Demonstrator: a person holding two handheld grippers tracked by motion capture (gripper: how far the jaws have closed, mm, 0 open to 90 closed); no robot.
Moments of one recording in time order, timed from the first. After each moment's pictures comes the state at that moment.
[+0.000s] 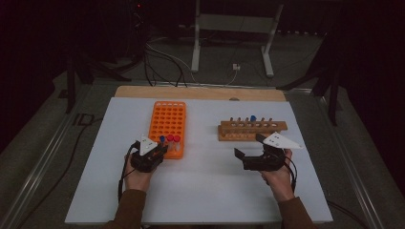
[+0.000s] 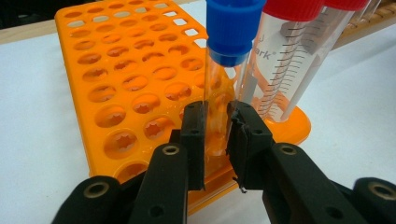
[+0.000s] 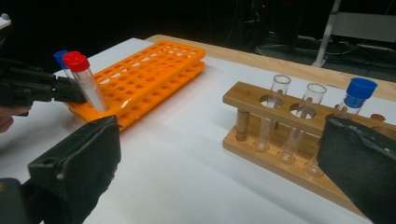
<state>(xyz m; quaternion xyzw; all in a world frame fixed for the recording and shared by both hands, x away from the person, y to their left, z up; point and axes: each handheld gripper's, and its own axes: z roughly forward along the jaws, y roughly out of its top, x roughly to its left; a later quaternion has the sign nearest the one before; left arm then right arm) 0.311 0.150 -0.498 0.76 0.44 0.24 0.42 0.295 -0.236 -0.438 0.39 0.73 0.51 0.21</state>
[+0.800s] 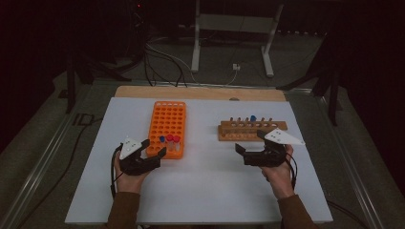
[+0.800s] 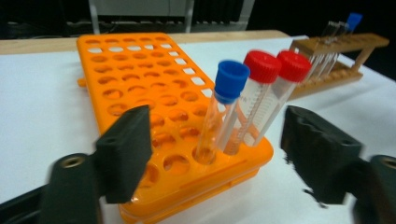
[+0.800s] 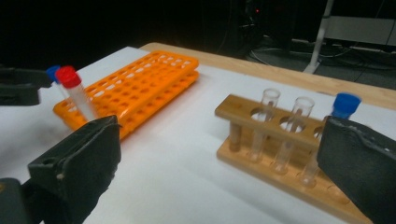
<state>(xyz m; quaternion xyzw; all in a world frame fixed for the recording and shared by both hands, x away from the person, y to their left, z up) 0.289 0.175 -0.478 0.70 0.46 0.22 0.51 0.302 -0.237 -0.428 0.40 0.72 0.52 0.22</state>
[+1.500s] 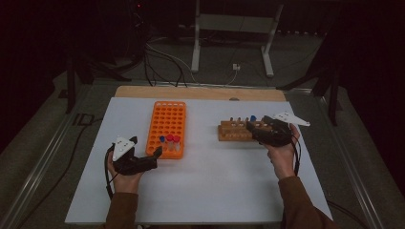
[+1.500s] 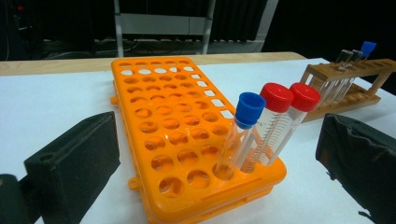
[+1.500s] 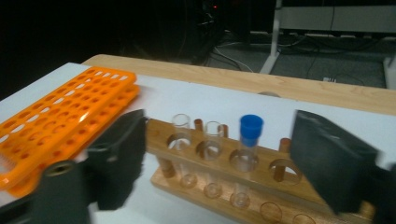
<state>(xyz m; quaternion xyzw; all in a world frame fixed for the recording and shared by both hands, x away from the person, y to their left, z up) 0.283 0.183 -0.466 0.67 0.47 0.26 0.51 0.359 -0.265 -0.427 0.48 0.69 0.49 0.24</state>
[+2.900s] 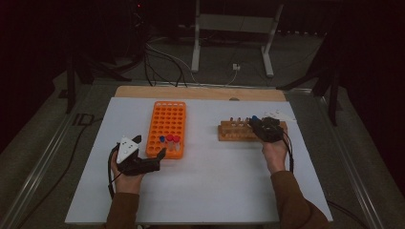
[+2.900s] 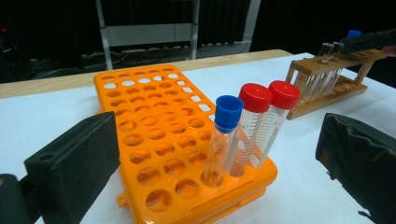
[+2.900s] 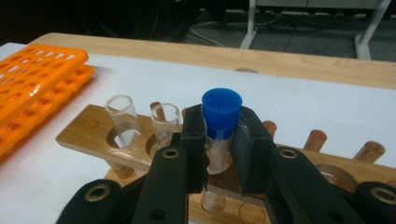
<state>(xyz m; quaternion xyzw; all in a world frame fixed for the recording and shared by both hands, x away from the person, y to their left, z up) 0.284 0.177 -0.468 0.69 0.42 0.27 0.52 0.393 -0.258 -0.461 0.52 0.69 0.44 0.26</state>
